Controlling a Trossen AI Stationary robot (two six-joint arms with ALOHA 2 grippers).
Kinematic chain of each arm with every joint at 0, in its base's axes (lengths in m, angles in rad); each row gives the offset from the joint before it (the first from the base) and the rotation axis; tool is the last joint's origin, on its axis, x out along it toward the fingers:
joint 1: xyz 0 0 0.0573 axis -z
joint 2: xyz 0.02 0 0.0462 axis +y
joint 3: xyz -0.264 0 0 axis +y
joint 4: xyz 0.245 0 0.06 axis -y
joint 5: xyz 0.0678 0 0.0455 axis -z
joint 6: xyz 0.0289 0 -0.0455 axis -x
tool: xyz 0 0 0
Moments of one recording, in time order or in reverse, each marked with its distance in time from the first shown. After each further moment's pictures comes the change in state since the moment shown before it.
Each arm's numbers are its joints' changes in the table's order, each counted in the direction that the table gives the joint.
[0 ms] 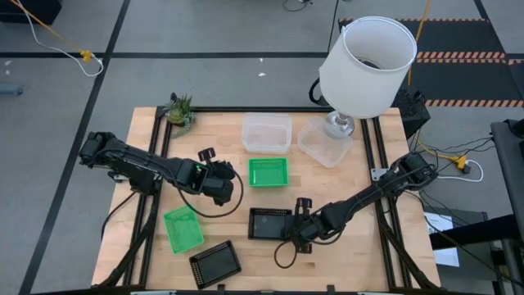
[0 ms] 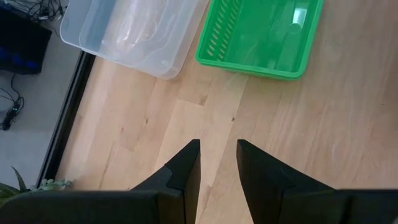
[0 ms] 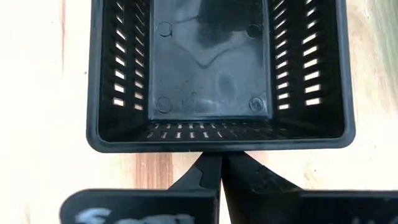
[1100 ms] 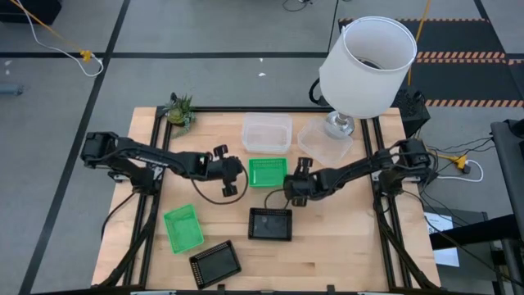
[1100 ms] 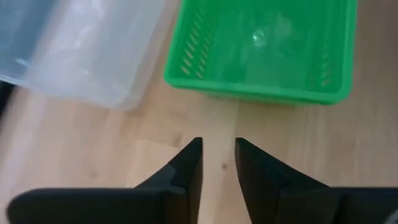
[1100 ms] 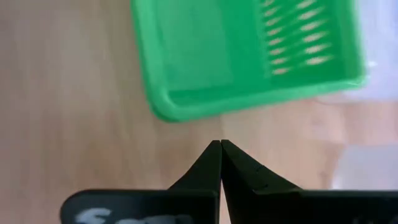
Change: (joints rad) left arm -0.238 0.001 0.369 0.683 0.252 -0.348; right arm 0.352 -0.051 0.191 0.113 0.259 0.391
